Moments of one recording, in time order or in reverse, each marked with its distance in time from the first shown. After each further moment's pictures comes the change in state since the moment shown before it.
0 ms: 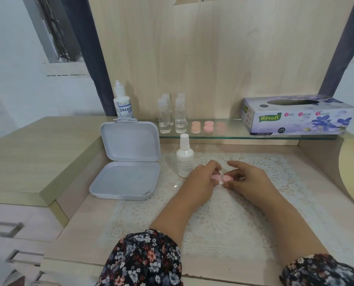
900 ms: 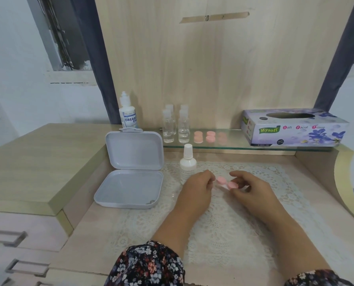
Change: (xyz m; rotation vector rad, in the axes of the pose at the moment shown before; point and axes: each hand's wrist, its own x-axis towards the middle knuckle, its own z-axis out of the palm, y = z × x) left_hand -0.015 0.005 -0.013 0.032 0.195 0.023; right_hand -0.021 -0.010 -0.001 -0.014 0.123 -0.043
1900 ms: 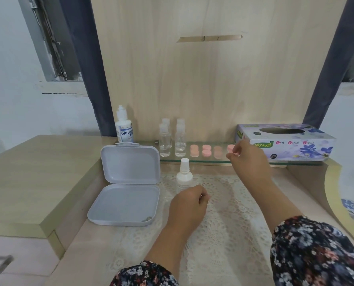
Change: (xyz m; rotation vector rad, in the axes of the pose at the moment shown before) left_hand -0.001 -0.002 -0.012 0.050 0.049 -0.048; right_hand 0.082 -0.065 -0.020 -0.323 0.329 0.028
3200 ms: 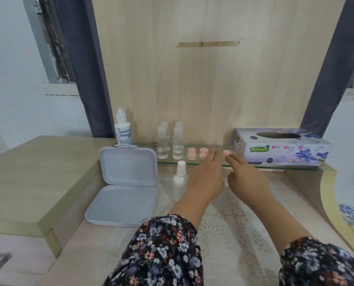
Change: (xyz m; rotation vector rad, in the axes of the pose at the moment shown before) left_hand 0.069 0.066 0.003 0.342 -0.150 0.131; right_hand -0.014 0.039 0.013 -0.309 -0.098 -0.350
